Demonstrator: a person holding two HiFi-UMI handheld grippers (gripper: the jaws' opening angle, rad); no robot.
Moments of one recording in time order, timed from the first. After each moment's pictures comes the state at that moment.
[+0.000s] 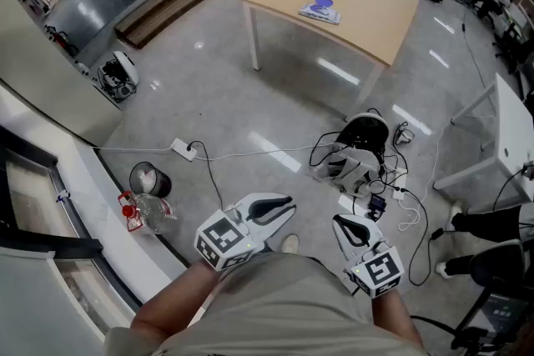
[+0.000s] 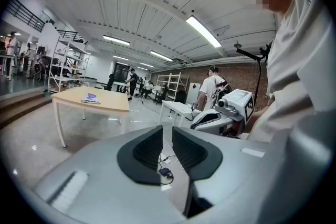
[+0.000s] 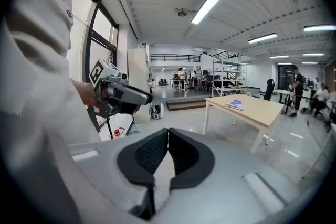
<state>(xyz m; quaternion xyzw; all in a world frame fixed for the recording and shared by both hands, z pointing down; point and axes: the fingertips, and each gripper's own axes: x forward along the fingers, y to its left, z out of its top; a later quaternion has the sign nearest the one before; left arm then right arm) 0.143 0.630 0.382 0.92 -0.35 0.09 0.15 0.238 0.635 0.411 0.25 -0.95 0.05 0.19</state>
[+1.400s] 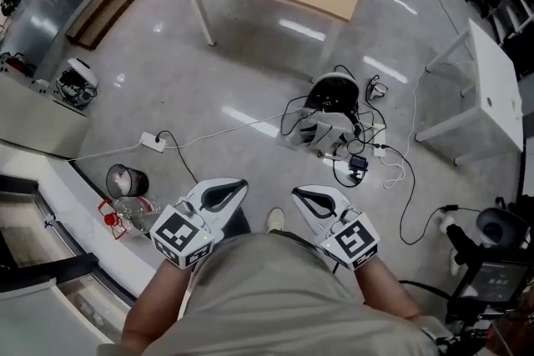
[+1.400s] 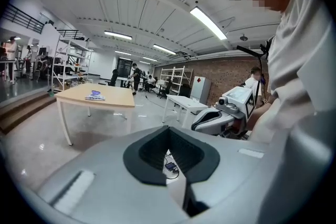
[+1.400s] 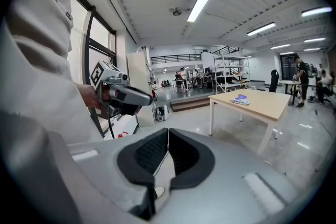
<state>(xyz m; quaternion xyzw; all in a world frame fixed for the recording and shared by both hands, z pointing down) 0.130 0.583 0.399 0.90 -0.38 0.13 0.15 0.220 0.589 0.429 0.21 -0.96 0.09 0.17</state>
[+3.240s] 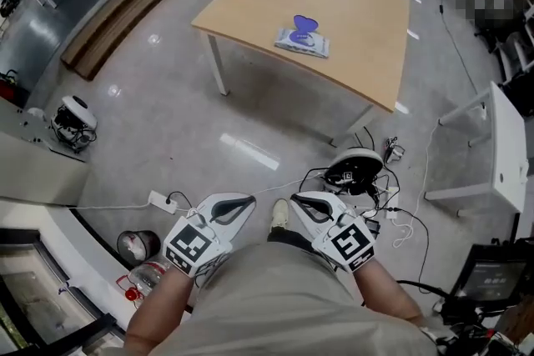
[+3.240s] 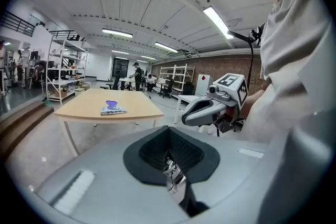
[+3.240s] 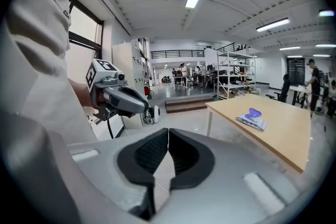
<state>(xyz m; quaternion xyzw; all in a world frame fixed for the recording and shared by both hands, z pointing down) -0.101 0.223 0.403 0.92 -0.35 0.15 0.13 -0.030 0.211 0.420 0.20 -0.96 0.08 0.20</state>
